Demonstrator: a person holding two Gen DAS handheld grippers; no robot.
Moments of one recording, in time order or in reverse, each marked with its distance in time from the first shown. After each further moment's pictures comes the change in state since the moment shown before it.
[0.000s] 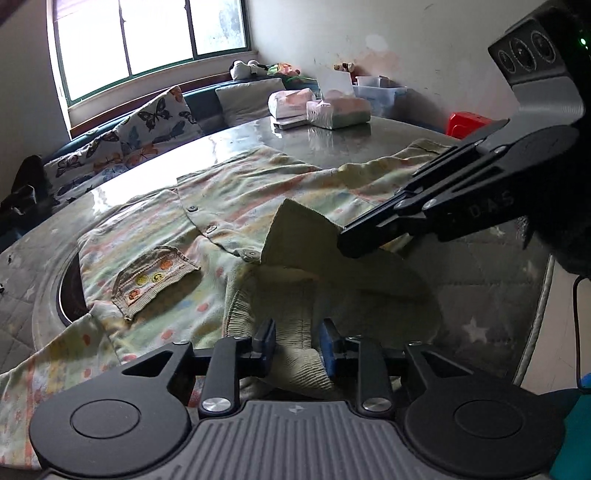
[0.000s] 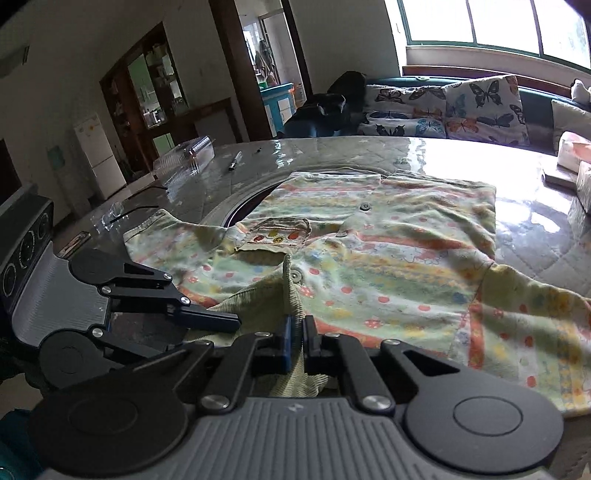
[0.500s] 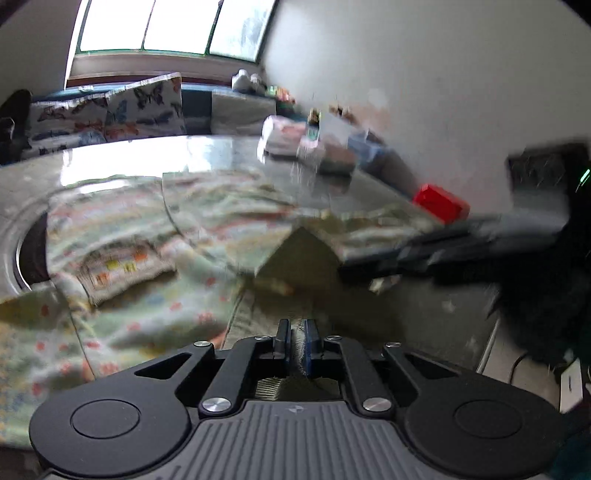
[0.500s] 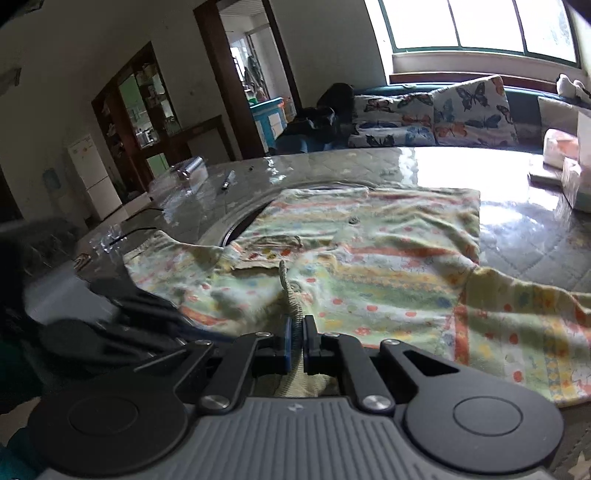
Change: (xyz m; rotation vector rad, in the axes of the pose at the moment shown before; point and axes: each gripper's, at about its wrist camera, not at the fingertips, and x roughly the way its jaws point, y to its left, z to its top) left arm -0.005 0.033 -0.003 -0.240 -0.074 -0.228; right arm -0.017 -0.001 0.002 0.042 -0.052 -0.006
